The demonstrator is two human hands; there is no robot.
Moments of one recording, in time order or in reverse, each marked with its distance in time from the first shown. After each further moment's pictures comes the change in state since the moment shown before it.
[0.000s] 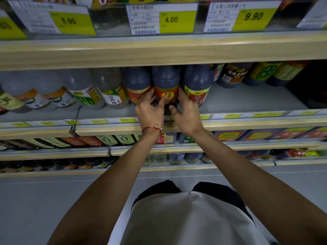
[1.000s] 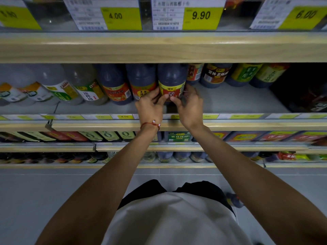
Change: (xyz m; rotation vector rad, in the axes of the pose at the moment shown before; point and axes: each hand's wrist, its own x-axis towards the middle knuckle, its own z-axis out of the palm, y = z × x) left_hand -0.031 0.030 0.063 -0.049 -0.128 -0.032; right_hand 0.022 0.063 -0.057 -0.001 0.183 0.029
